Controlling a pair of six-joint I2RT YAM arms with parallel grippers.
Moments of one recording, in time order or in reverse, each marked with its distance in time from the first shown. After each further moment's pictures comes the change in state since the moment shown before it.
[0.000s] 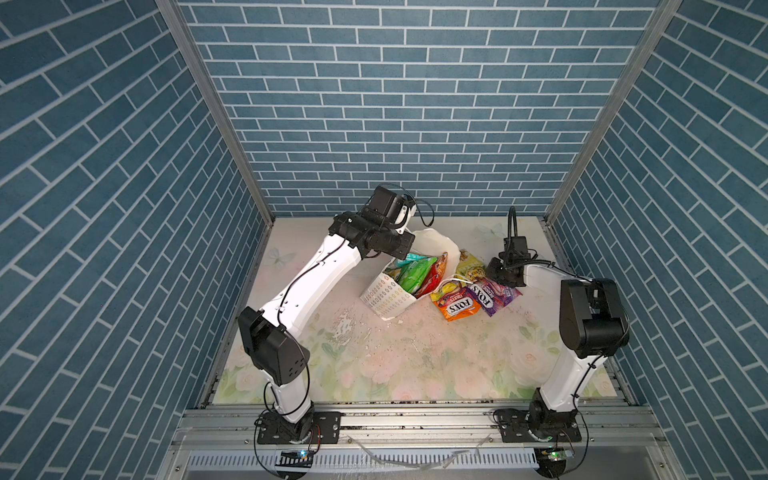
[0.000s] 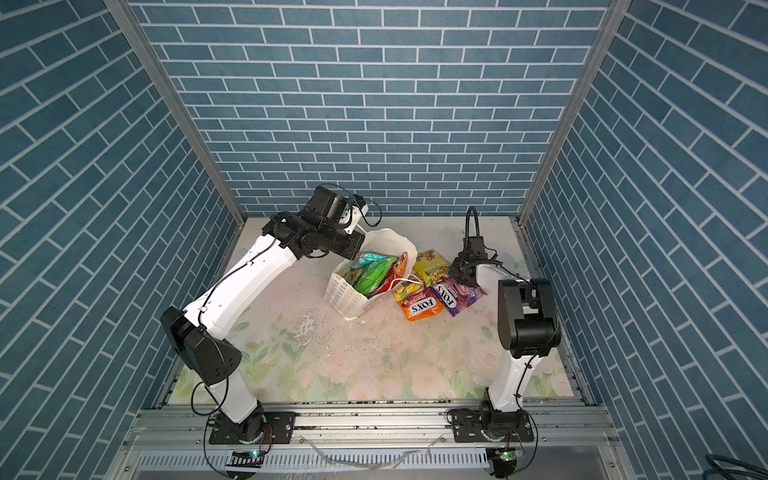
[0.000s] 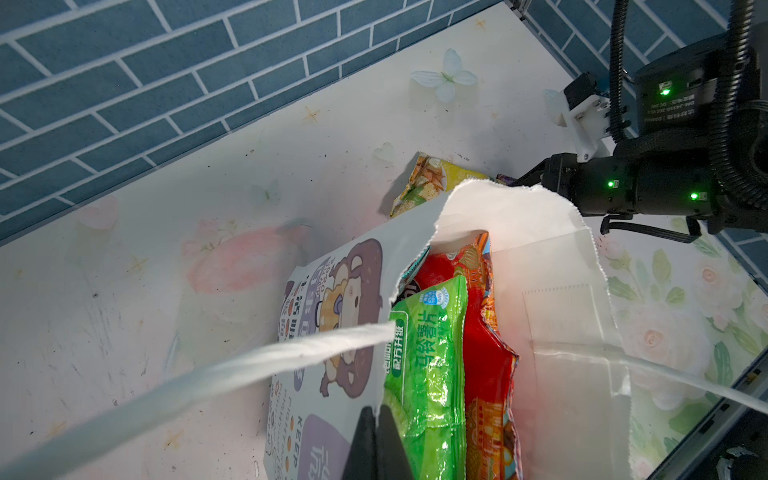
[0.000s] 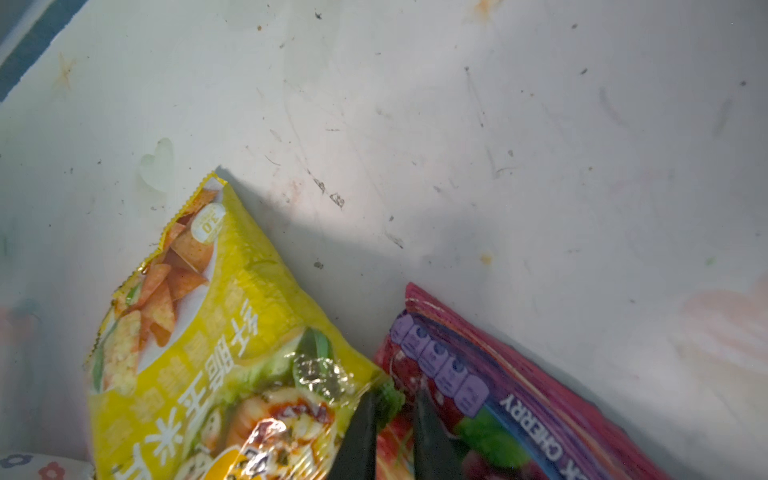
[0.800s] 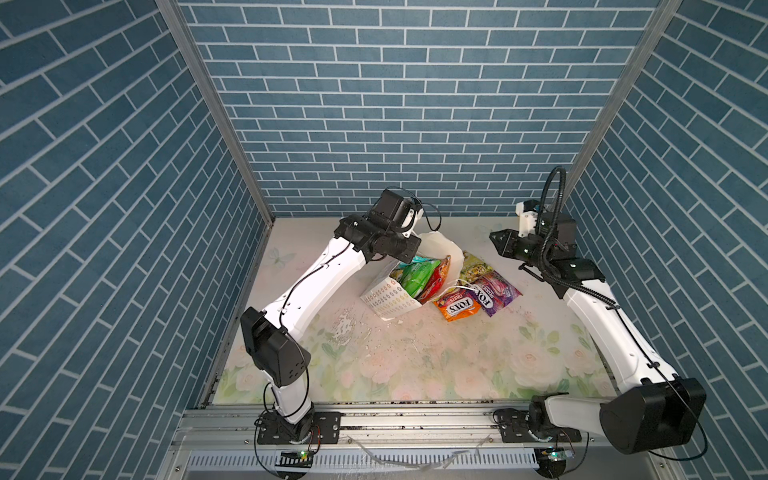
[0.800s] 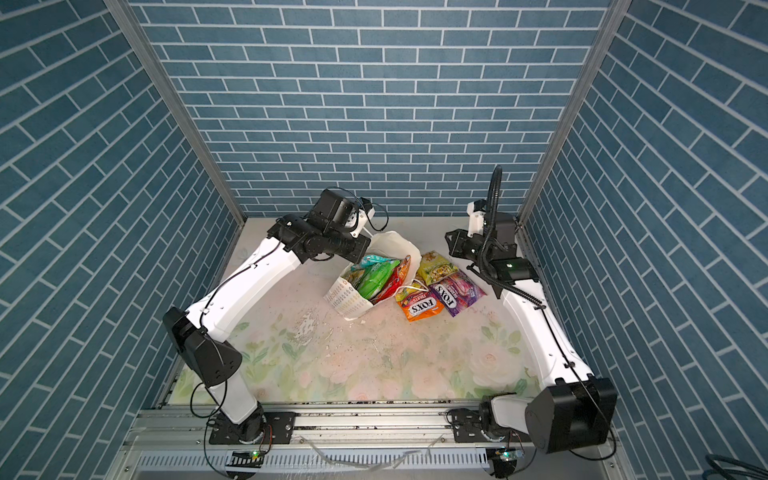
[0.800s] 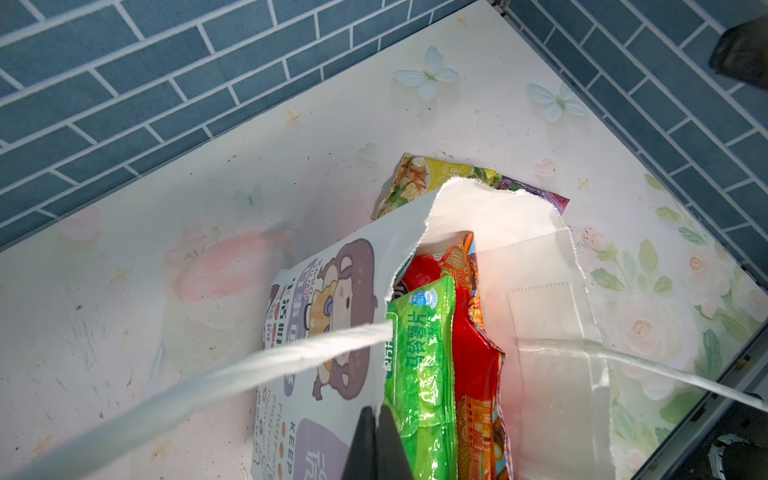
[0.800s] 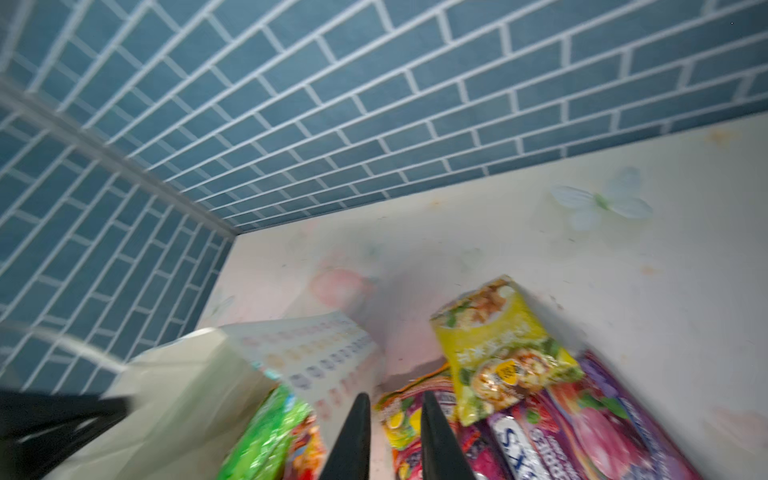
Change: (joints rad) left arm -0.051 0.000 -0.008 0.016 -0.010 -0.002; right arm 0.115 -0.580 0.109 -0.164 -0.272 -0.157
